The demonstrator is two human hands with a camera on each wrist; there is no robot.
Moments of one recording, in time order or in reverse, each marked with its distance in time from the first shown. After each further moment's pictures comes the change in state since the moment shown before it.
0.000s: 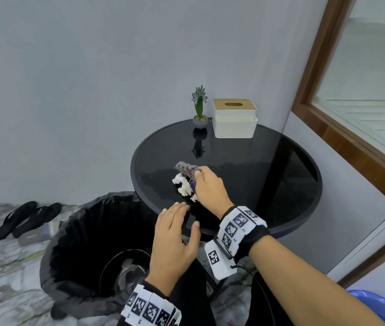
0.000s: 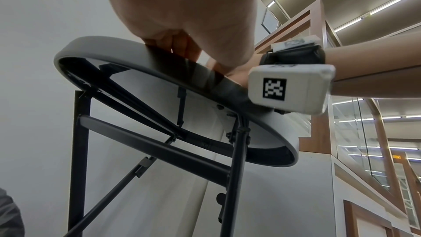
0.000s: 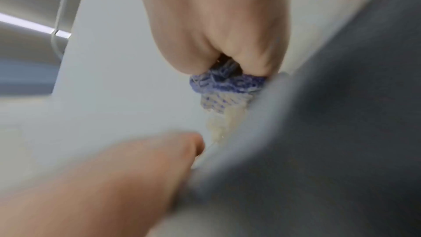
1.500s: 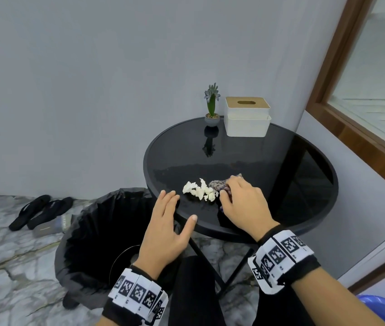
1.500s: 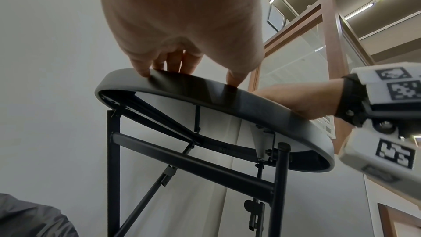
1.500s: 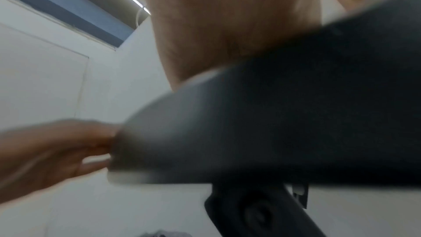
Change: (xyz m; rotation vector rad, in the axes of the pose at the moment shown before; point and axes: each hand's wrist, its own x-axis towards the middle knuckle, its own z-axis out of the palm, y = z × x) left_hand 0.013 -0.029 -0.038 0.053 -0.178 -0.143; right_hand -0.037 0.032 -0.030 -0.728 0.090 -0.239
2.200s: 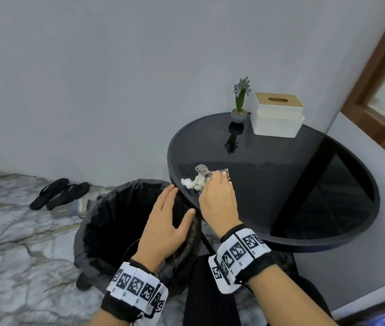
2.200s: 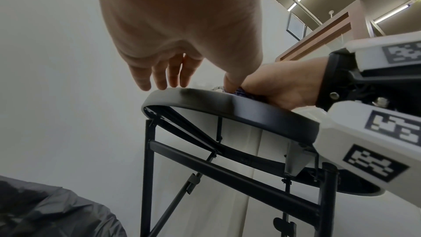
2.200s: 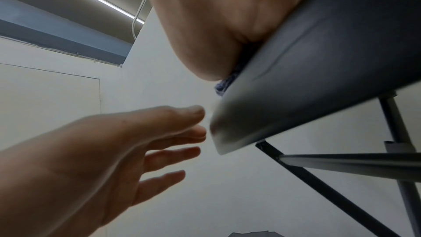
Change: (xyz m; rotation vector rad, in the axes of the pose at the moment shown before) left_hand 0.000 -0.047 -0.026 -0.027 0.027 -0.099; right_hand 0.026 -0.106 0.056 0.252 0.050 0.058
